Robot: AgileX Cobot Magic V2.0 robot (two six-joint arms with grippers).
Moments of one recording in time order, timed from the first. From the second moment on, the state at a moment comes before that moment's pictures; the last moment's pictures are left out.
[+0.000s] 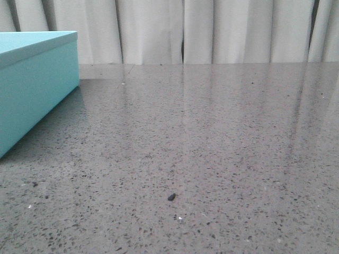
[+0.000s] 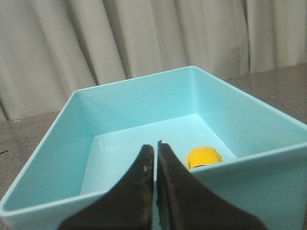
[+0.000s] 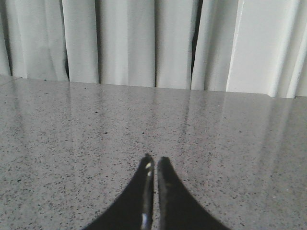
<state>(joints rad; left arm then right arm) -0.09 -0.01 -0.17 -0.15 0.22 0.25 -0.03 0.04 0.01 0.13 0.00 -0.22</state>
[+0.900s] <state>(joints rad) -0.09 -0.01 0.00 0.11 0.34 -0.19 -0.03 0.04 0.01 0.13 0.00 -0.22</state>
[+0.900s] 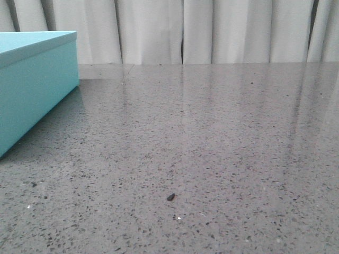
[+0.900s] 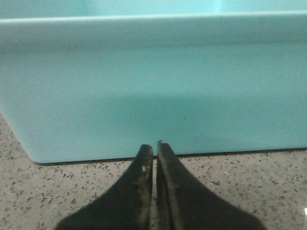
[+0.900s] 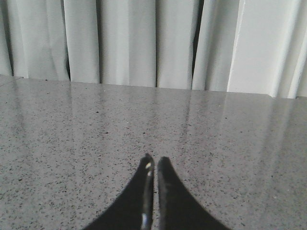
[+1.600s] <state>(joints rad) -0.09 -0.01 0.00 0.11 0.34 -0.19 -0.03 0.04 0.01 0.10 0.00 -0.22</state>
